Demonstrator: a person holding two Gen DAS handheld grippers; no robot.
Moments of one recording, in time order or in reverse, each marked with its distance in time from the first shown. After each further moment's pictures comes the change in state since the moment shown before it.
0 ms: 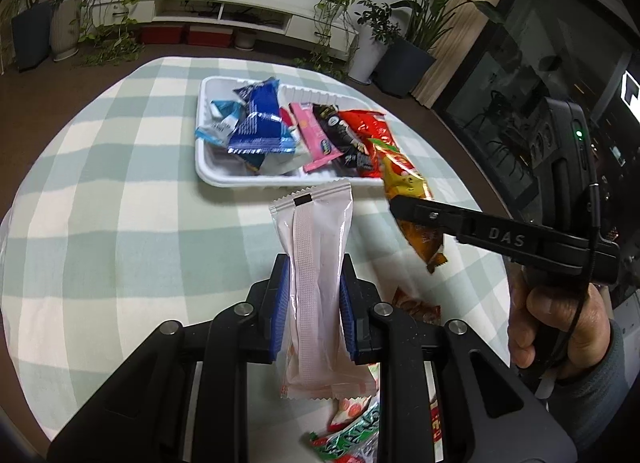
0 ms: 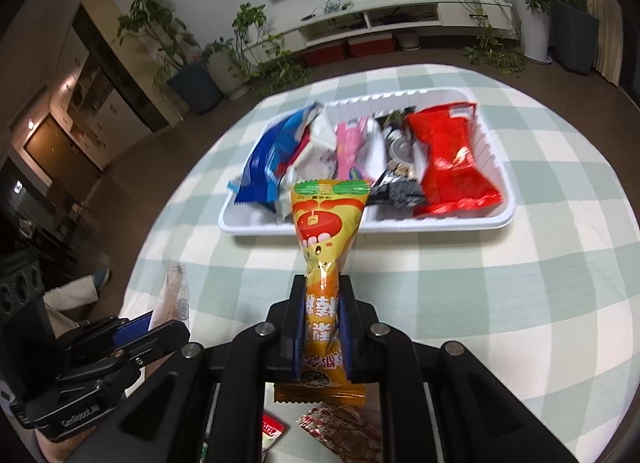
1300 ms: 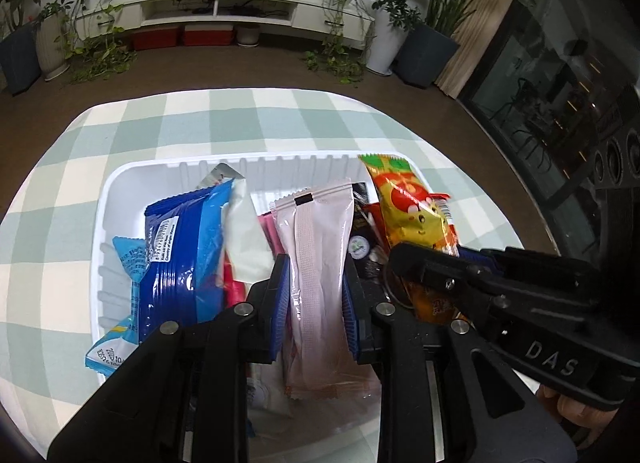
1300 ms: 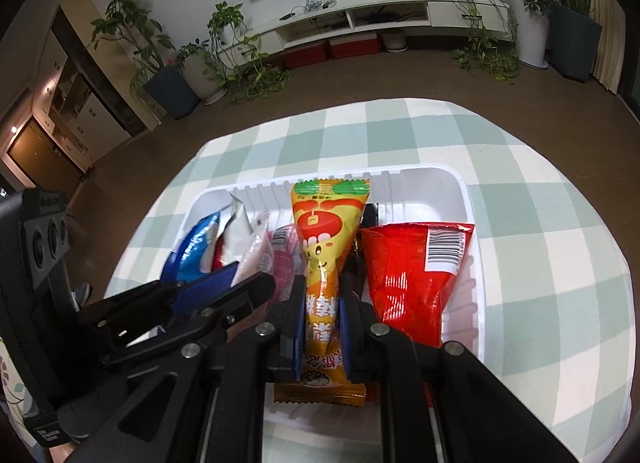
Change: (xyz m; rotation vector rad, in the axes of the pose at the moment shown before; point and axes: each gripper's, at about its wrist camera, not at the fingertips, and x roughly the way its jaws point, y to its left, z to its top) left arm 0.176 -0.007 0.160 0.030 0.055 0.092; right arm 0.078 -0.051 0.123 -0.008 0.039 -0.064
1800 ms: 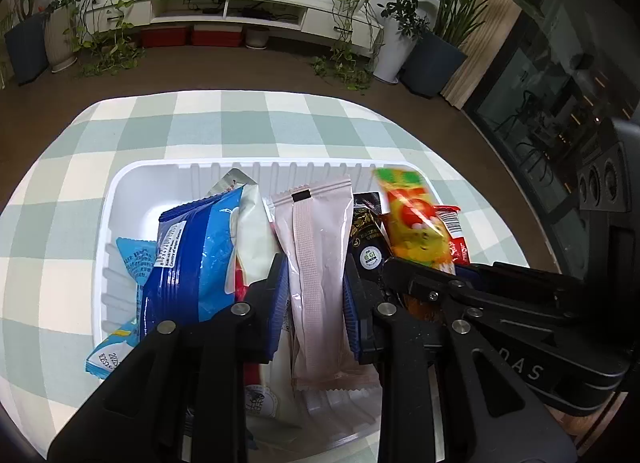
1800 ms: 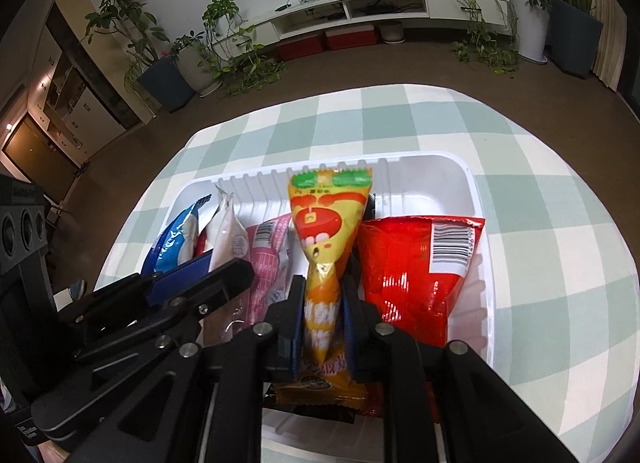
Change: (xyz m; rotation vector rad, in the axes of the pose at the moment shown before) left arm 0.001 0.011 0.002 -0.040 -0.021 -0.005; right arm 0.016 -0.006 0.001 0.007 0.023 -0.015
